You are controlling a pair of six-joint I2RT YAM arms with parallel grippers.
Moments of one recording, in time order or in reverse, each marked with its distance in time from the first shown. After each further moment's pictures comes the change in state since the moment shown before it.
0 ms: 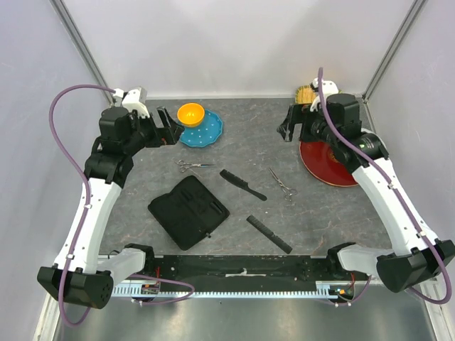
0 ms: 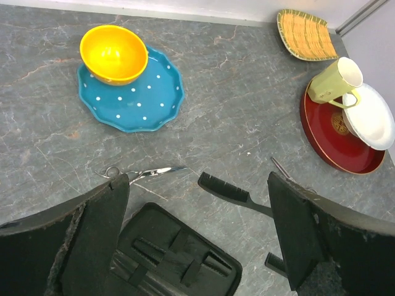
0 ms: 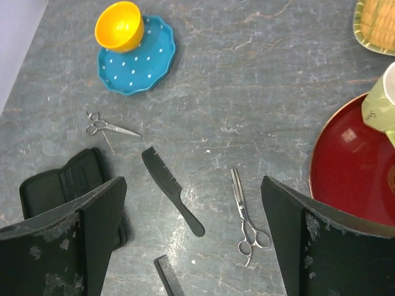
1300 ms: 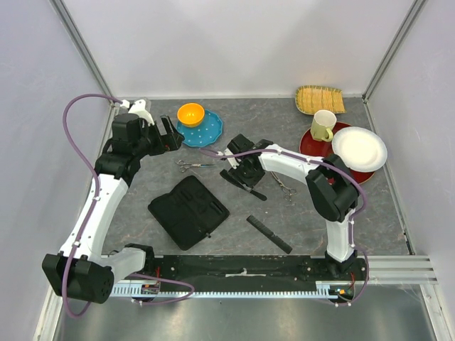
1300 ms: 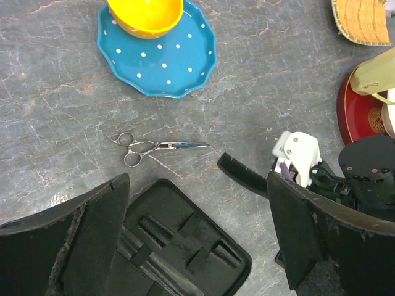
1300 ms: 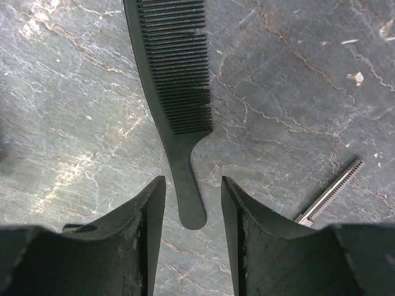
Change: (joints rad) left arm 0.001 0.037 -0.116 0.010 -0.085 -0.060; right arm 0.426 0.737 0.045 -0.145 0.152 -0.403
